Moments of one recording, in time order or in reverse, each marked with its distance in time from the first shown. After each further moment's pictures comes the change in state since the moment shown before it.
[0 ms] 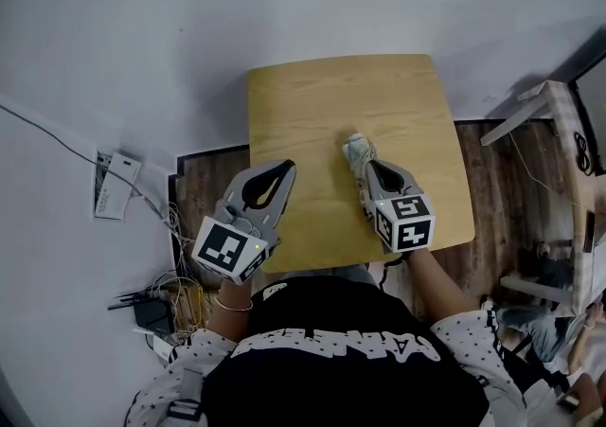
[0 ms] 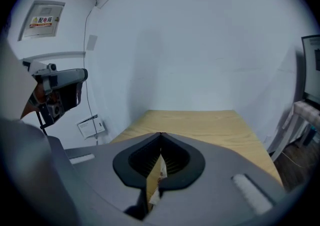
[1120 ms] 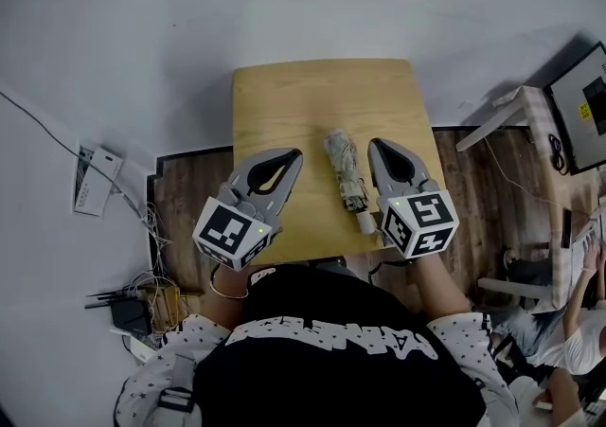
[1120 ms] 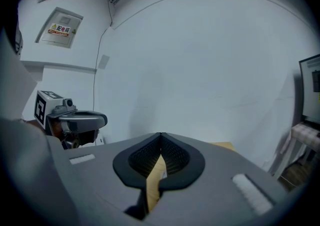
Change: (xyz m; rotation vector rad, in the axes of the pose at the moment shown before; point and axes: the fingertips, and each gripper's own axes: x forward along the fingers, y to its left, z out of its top) left arm 0.012 -0.033 0.014 -0.001 -0.046 -0.079; right arm -0.082 0.011 0.097 -0.073 -0.251 0.014
